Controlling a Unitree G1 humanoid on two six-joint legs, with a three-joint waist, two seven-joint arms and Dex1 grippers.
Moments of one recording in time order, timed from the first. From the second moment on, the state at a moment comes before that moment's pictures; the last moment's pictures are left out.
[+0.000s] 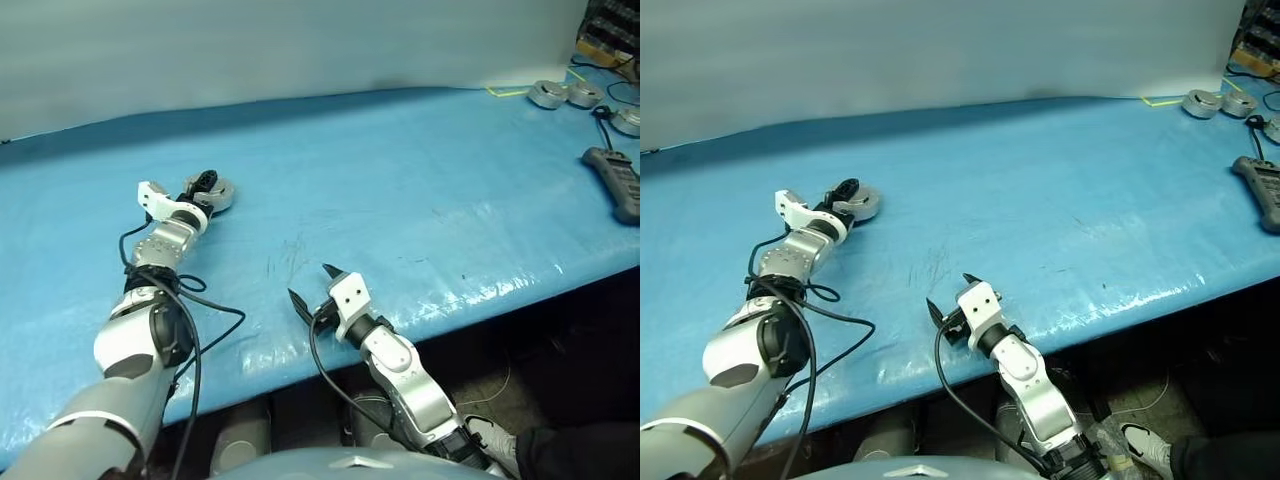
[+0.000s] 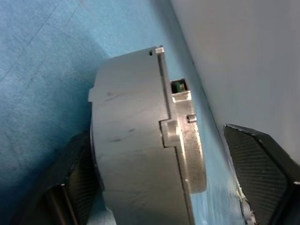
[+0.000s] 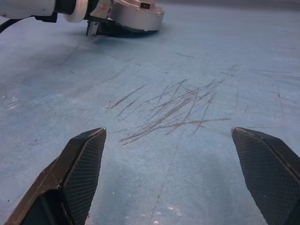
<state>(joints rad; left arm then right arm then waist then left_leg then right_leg) -0.83 0.33 0.57 1.03 -0.82 0.39 -0.25 0.04 -0.11 0.41 -0.08 0.01 0.08 0.26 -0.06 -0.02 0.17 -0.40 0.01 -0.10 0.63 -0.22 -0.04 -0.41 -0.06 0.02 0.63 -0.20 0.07</state>
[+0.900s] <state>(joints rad) 0.18 0.28 0.06 -0.05 -0.26 0.01 -0.44 0.02 -0.09 0.35 -0.03 0.05 0.06 0.36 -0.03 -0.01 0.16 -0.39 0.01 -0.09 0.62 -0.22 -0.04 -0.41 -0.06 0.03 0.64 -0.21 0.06</state>
